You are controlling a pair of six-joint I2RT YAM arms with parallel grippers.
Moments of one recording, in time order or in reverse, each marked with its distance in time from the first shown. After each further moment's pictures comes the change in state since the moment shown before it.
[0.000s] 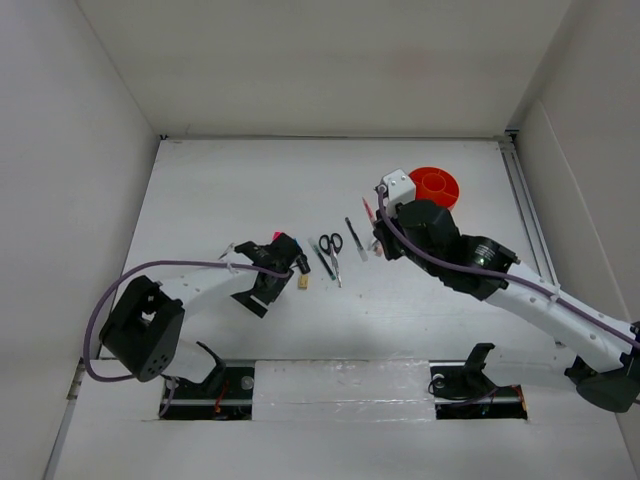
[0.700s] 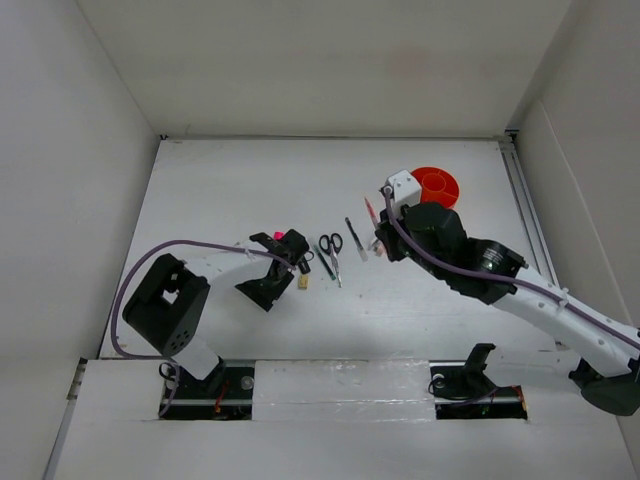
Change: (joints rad) left arm 0.008 0.166 0.084 -0.045 0.006 0.002; right arm 0.014 -0.032 -0.006 0.000 0.000 0.000
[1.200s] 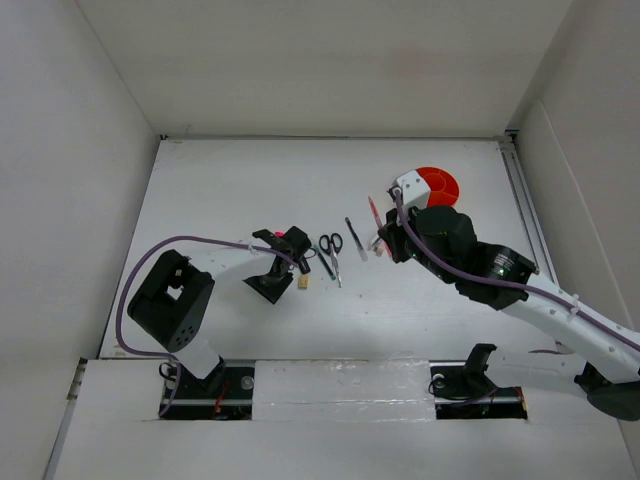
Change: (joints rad) left arm 0.003 0.039 0.037 -0.013 0.016 0.006; right arm 0.013 -0.051 -0.013 0.016 0.001 -0.005
